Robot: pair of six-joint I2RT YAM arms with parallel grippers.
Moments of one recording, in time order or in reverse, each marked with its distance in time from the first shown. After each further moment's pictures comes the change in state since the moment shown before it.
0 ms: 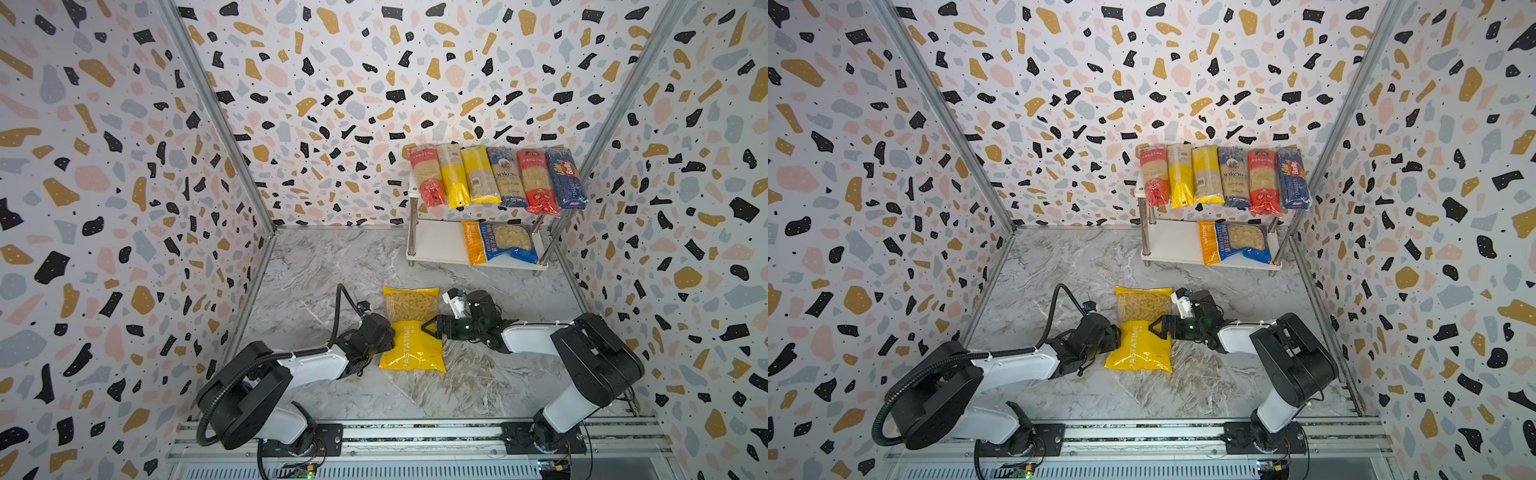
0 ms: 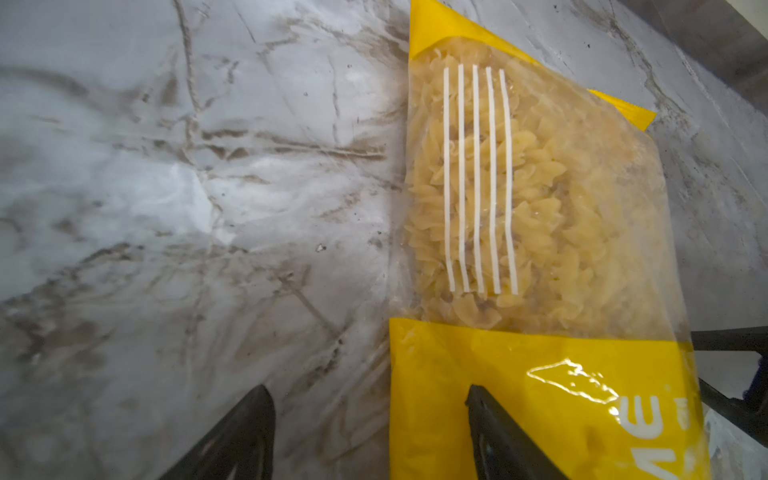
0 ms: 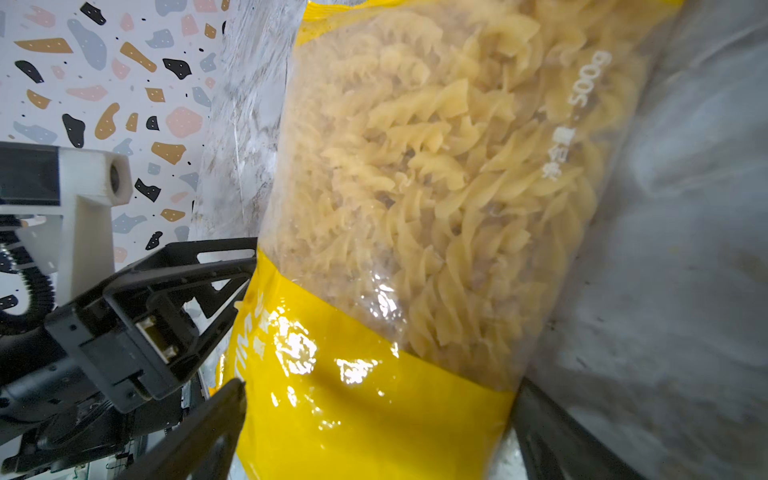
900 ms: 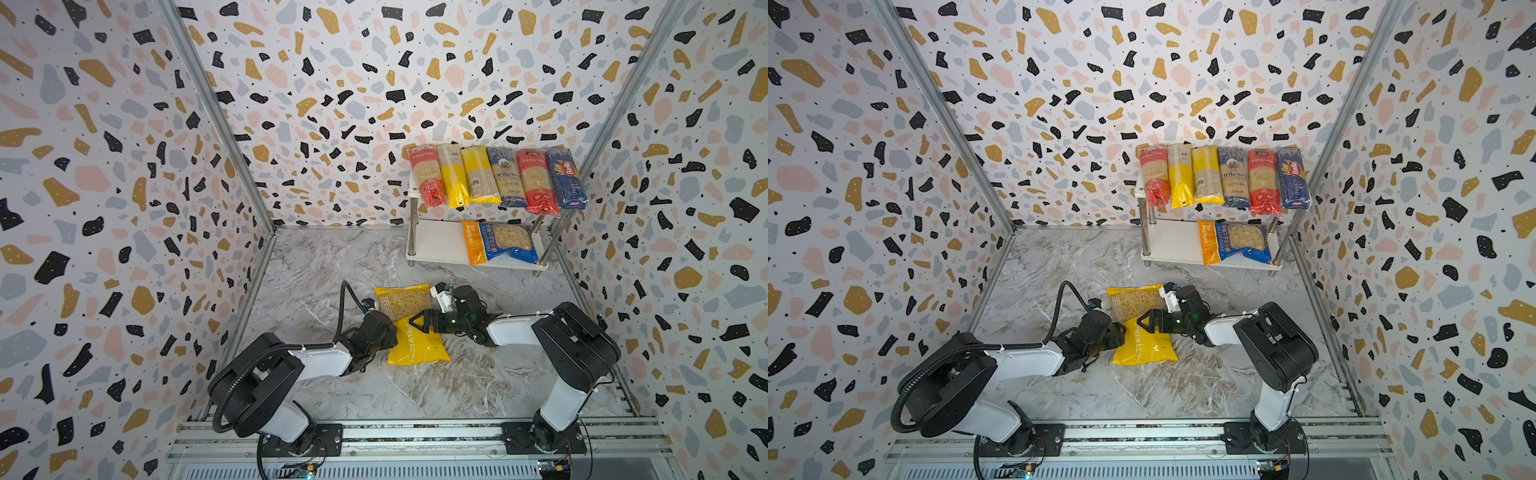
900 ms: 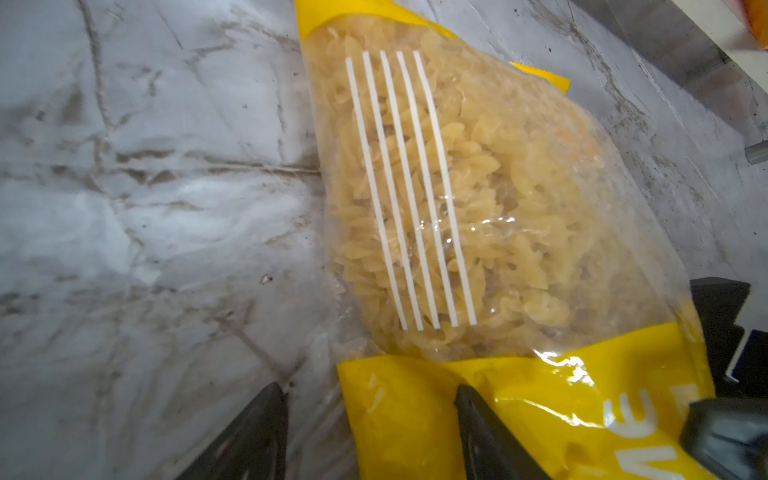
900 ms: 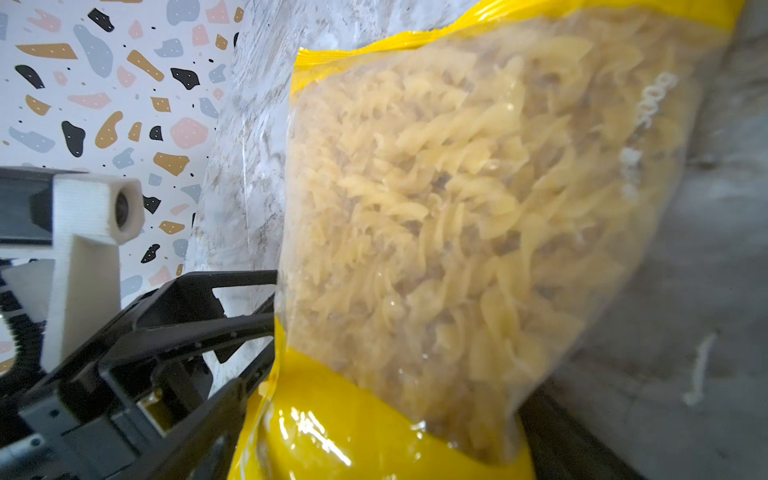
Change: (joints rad) left arm 0.012 0.064 0.007 0.114 0.065 0.026; right arm 0.069 0.136 0.123 0.075 0.051 0.039
